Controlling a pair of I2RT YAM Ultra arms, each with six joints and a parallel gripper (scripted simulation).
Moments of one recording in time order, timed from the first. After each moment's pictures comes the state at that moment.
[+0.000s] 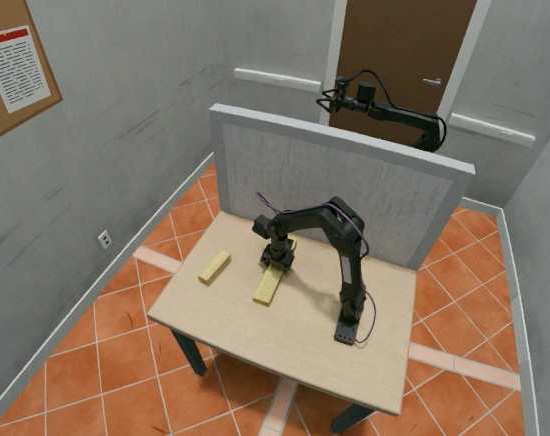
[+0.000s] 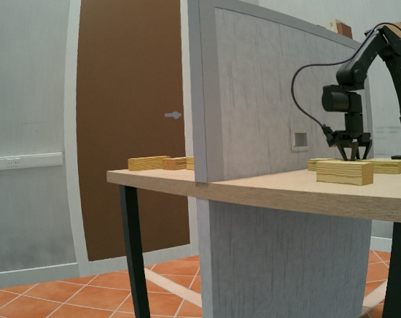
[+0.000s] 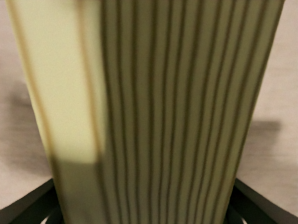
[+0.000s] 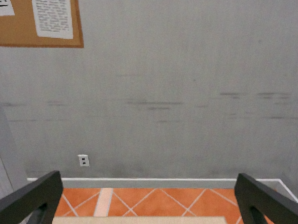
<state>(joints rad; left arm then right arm) -0.30 1.90 1.16 -0.84 0.00 1.27 0.00 1.04 1.04 0.01 -0.01 0.00</state>
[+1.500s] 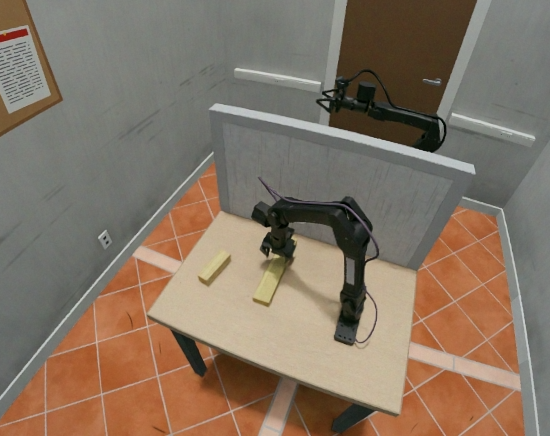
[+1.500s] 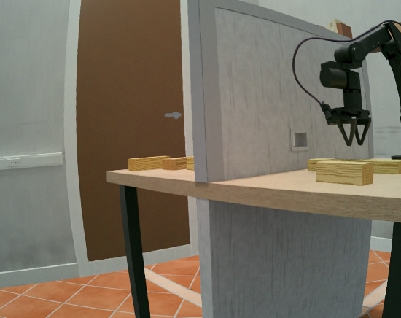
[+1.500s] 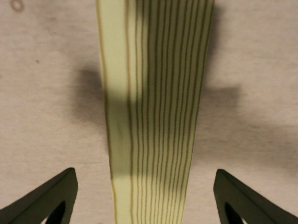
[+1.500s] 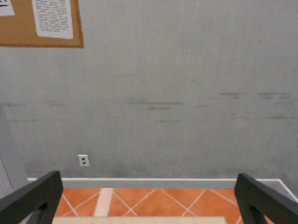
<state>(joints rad) -0.30 1.80 1.31 -1.06 0.00 1.27 0.00 1.04 1.04 0.01 -0.01 0.00</state>
